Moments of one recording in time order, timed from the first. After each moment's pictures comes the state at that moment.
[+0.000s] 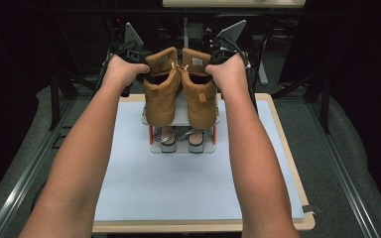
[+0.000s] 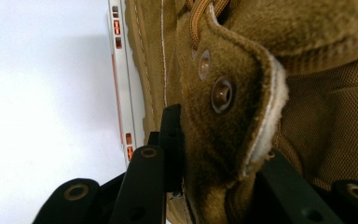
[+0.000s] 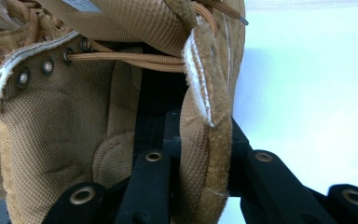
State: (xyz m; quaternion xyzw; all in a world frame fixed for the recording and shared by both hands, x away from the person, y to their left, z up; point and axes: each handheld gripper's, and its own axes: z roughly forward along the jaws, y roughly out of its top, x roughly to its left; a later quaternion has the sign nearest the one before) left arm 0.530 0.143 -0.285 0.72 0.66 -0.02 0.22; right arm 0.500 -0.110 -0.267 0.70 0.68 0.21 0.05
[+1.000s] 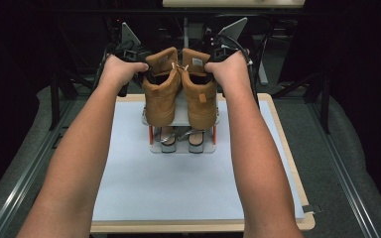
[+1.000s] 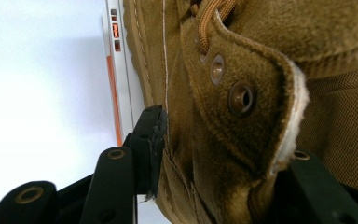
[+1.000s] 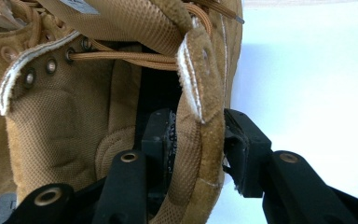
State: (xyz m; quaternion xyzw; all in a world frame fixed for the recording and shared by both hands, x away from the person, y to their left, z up) left arm 0.531 0.152 -0.284 0.72 0.65 -0.03 0.24; right arm 0.500 -0.113 -0.261 0.70 0.68 0.20 0.04
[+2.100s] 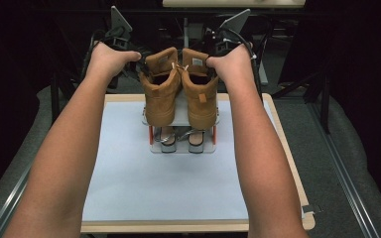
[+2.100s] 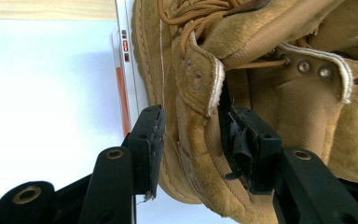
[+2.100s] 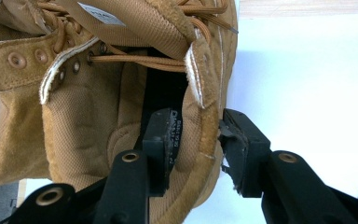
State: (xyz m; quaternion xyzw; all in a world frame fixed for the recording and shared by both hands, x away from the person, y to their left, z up) left arm 0.512 0.160 -0.241 0.72 0.65 0.00 0.25; right arm 0.491 -0.114 -0.240 0.70 0.69 0.20 0.06
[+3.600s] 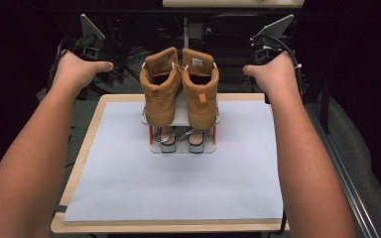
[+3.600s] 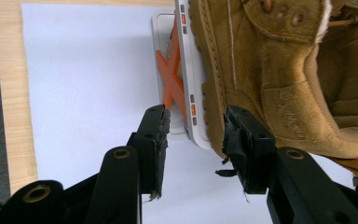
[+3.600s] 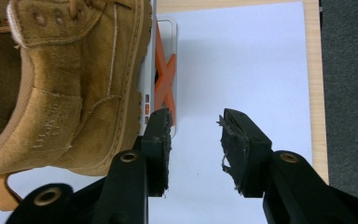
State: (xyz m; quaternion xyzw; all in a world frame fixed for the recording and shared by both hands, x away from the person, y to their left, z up) left arm 0.482 0.220 -0.248 0.72 0.66 0.02 0.24; right arm 0.456 -0.193 -0.239 0.71 0.67 0.19 0.08
